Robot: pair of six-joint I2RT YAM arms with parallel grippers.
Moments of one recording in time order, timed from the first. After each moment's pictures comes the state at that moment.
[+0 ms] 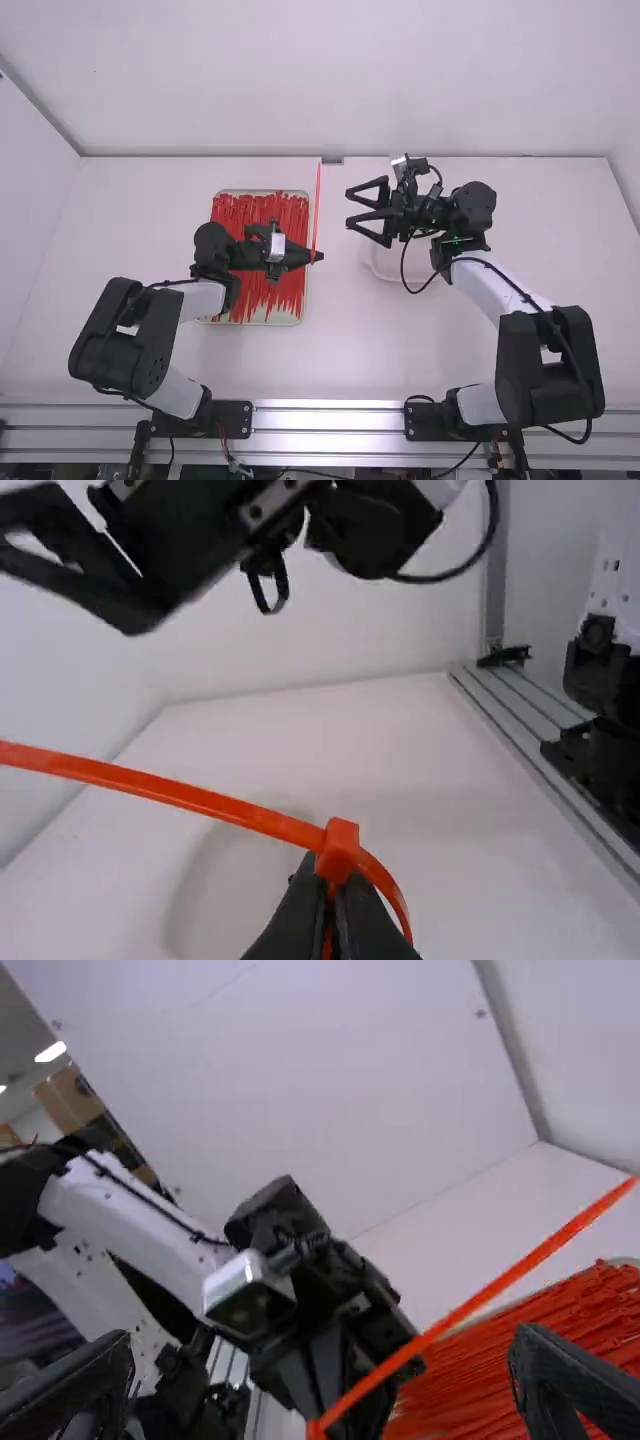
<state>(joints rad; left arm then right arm) -0.17 1.62 0.55 1.27 1.35 0.00 0.17 1.54 0.83 1.05 -1.38 0.82</state>
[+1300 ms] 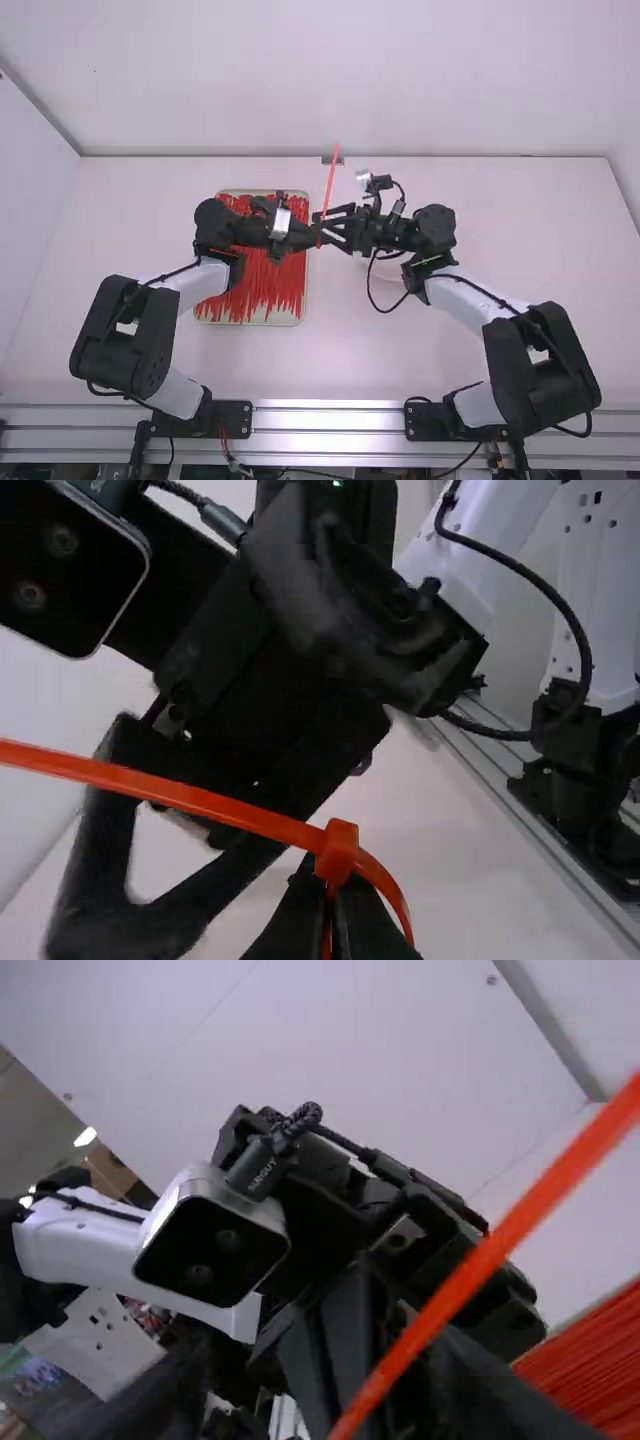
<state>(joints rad) -0.20 1.62 0.74 1.22 1.44 -0.13 0.38 1.54 0.73 1.12 -1.12 0.99</state>
